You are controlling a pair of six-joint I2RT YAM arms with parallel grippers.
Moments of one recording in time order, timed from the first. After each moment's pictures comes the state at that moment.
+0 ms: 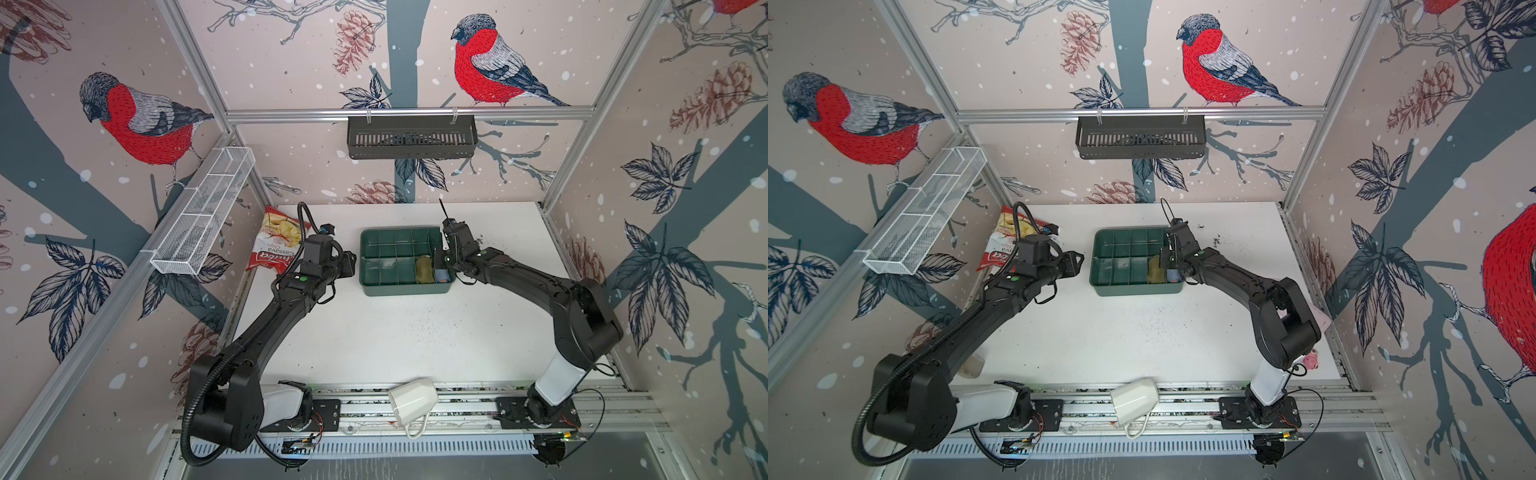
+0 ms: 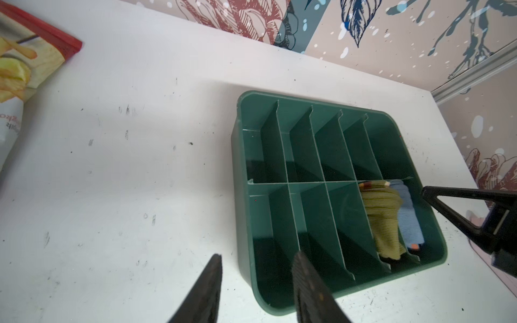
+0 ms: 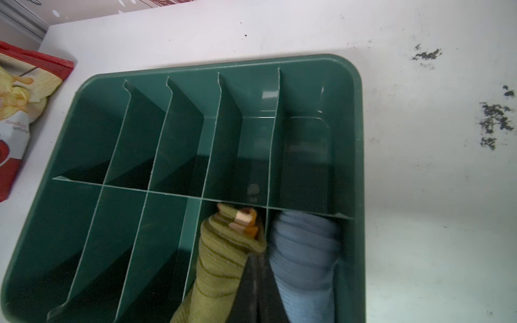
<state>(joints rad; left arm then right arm) -0.25 1.28 0.88 -0.24 0.13 -0.37 0.57 1.74 1.22 -0.26 0.05 0.42</state>
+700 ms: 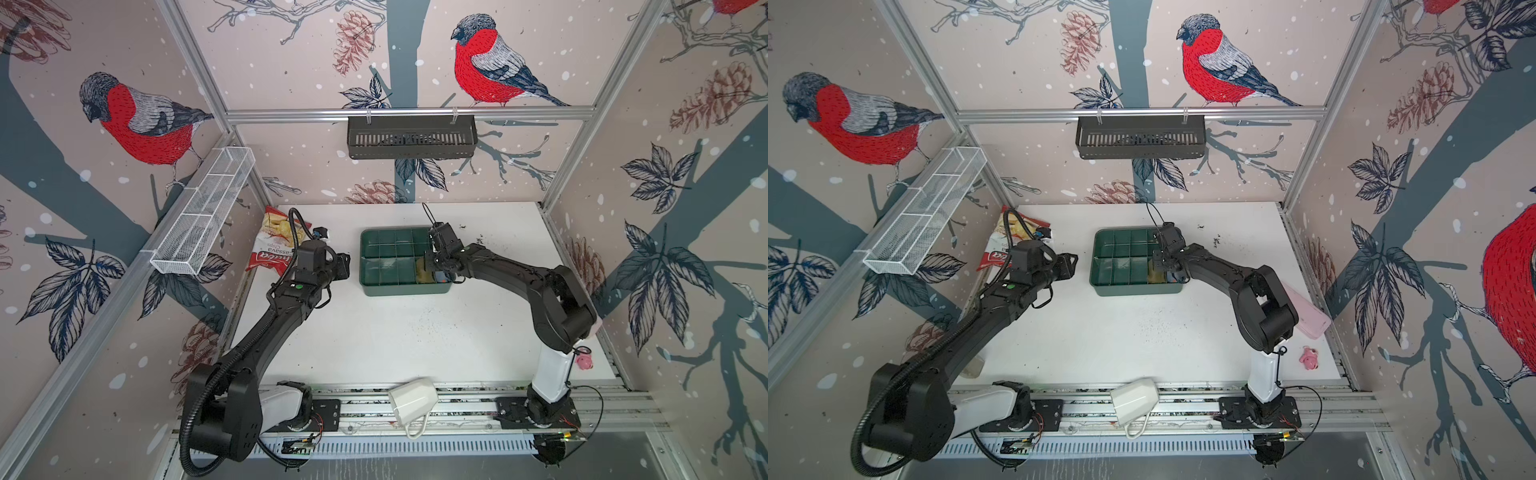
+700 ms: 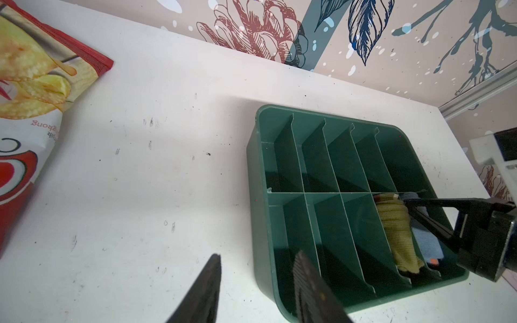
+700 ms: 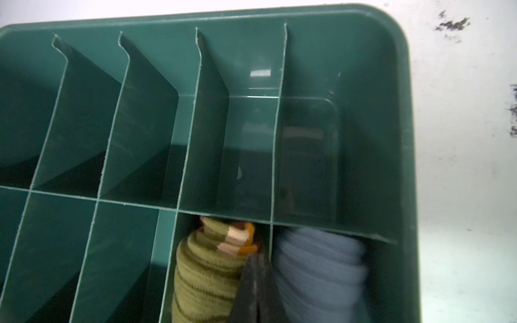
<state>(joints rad) -0.21 1.22 0.80 -0.15 0.10 -0.34 0.61 1.89 1.33 -0.34 0.11 0.42</state>
